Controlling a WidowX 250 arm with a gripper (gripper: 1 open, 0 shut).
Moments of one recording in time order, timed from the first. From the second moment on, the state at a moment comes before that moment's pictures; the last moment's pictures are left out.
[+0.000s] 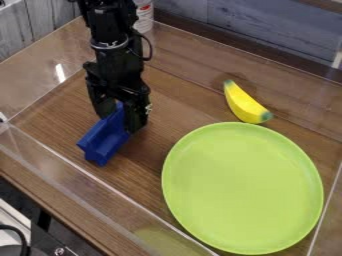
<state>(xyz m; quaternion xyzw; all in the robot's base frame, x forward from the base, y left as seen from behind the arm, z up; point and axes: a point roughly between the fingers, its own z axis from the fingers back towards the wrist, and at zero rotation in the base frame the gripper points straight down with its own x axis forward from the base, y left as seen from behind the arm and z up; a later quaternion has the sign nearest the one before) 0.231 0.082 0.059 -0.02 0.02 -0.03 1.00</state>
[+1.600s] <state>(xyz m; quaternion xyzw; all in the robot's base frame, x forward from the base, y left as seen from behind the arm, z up) 0.235 0.091 0.045 -0.01 0.01 -0.03 1.00</state>
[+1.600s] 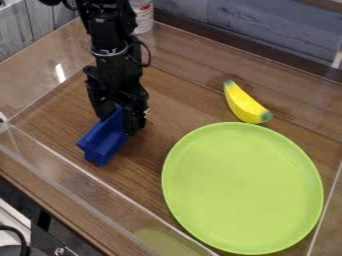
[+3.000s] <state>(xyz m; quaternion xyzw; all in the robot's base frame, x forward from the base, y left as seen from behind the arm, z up) 0.232 0.088 0.032 -0.02 0.03 0.00 1.00</state>
